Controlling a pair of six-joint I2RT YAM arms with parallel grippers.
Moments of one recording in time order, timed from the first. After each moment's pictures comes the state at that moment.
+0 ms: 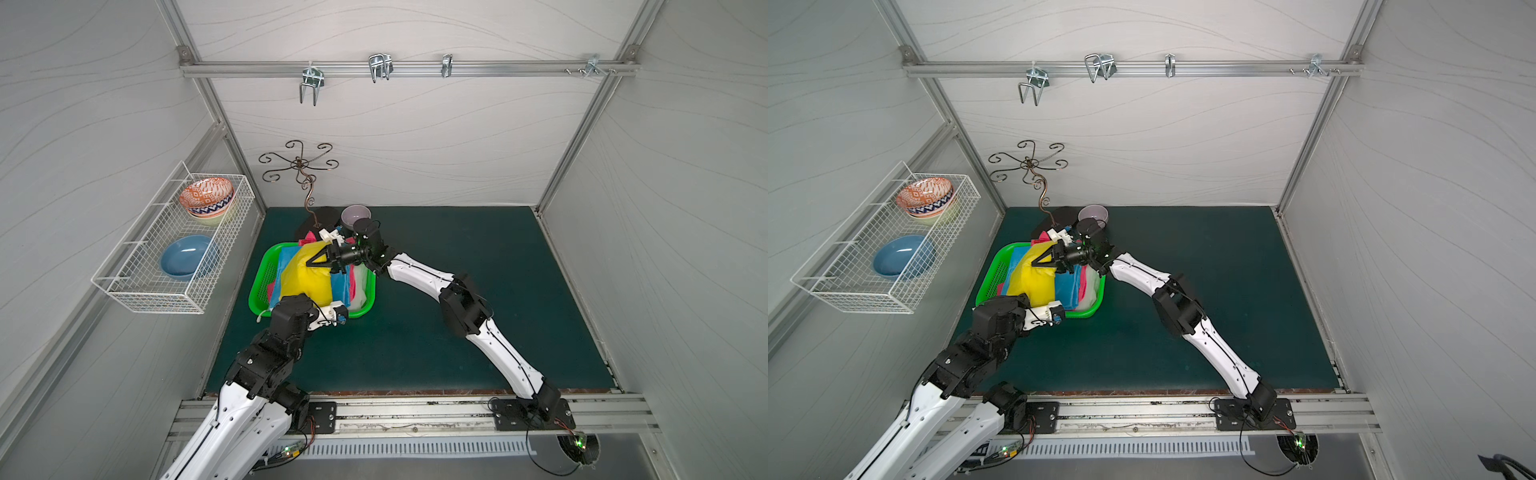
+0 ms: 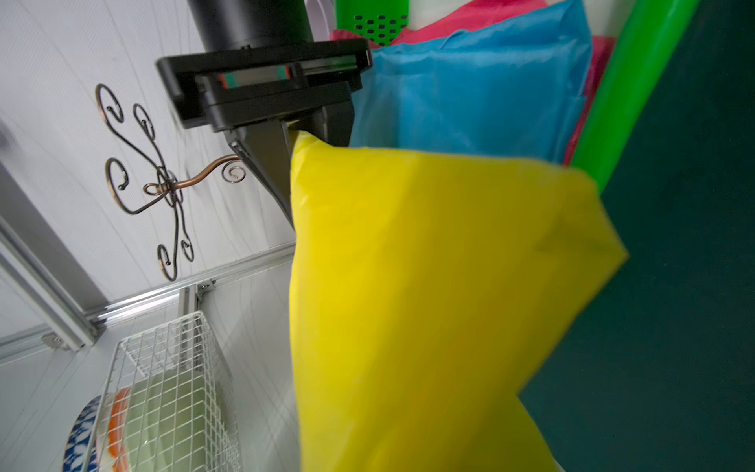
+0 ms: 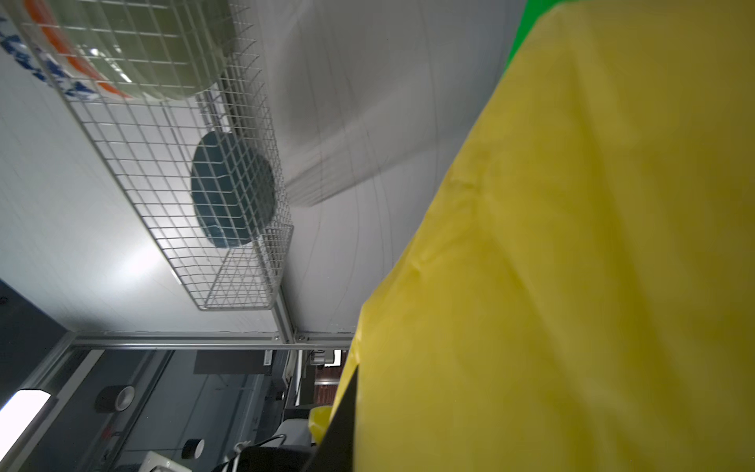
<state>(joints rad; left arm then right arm) -0.44 0.54 0.63 -0.68 -0.50 1.36 0.89 2.65 2.31 0.23 -1.01 1.36</state>
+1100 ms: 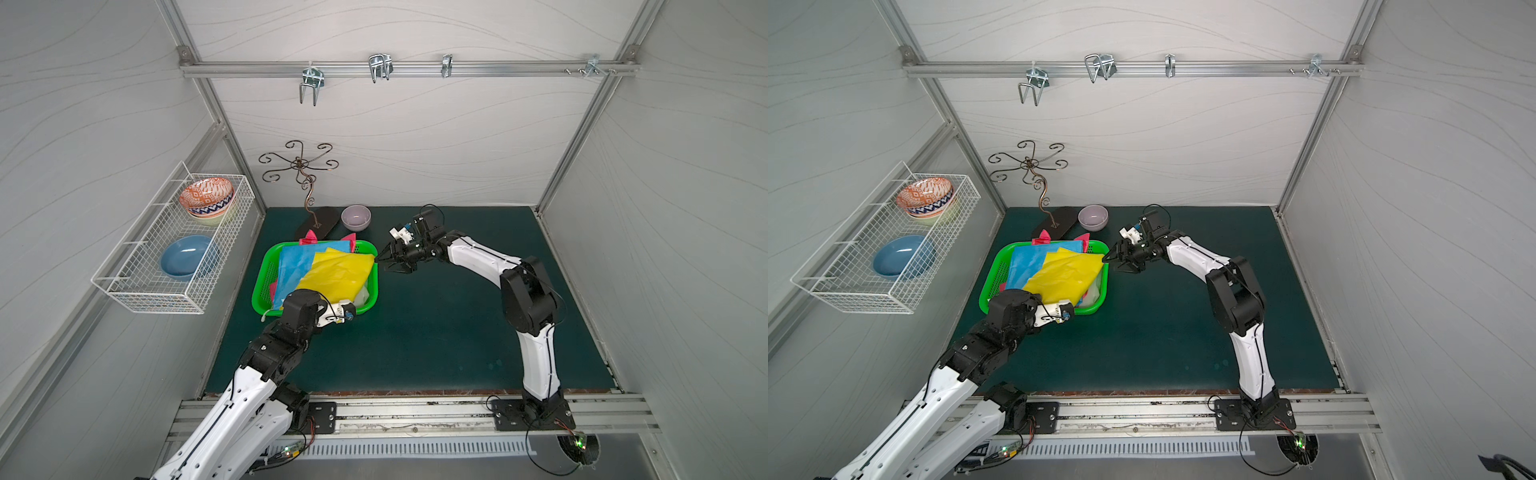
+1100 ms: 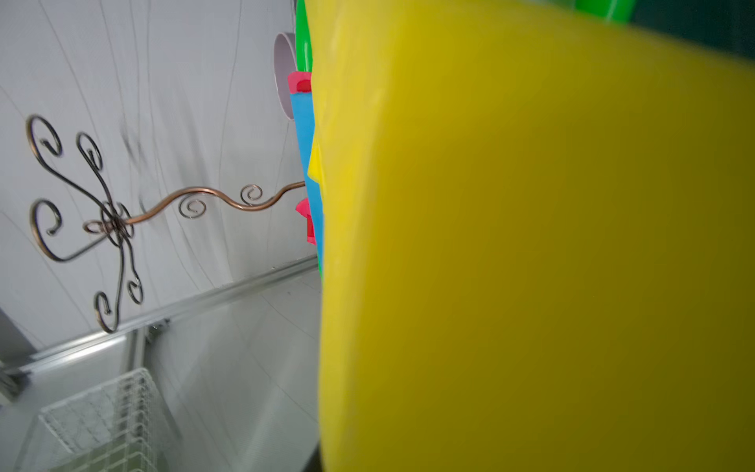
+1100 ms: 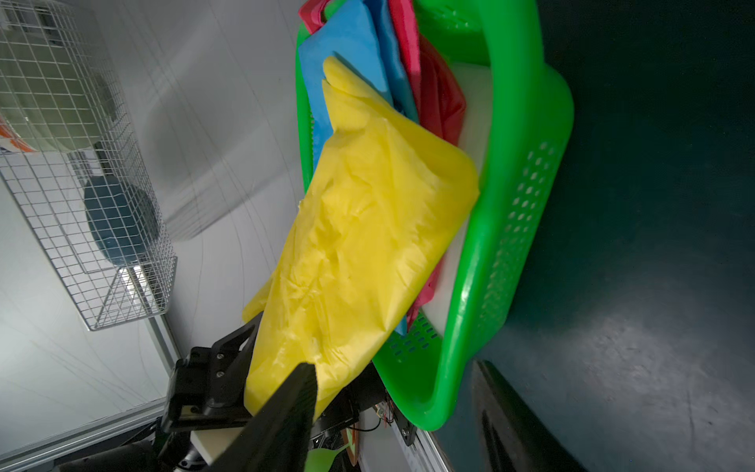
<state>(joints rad) -0.40 0.65 0.61 -0.59 -0.41 1.28 0.63 2.09 1.66 -0.38 -0.89 0.74</state>
